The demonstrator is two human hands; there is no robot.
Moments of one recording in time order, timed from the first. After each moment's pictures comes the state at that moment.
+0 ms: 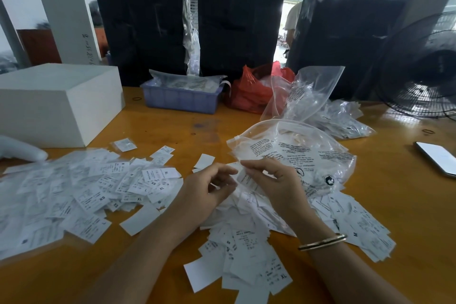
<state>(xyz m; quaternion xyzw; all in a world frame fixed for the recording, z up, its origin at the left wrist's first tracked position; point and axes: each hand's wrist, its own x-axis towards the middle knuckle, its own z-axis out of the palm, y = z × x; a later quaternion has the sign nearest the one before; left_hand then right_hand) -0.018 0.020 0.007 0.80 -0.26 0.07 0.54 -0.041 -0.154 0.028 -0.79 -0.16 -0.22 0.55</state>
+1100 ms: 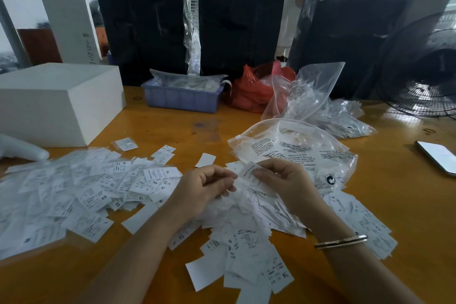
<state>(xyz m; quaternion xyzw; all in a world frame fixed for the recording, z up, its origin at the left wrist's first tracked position) -0.016 0.025 0.015 0.74 -0.23 -0.02 0.64 -0.050 -0.167 0.041 -0.79 -0.10 -0.10 0.59</state>
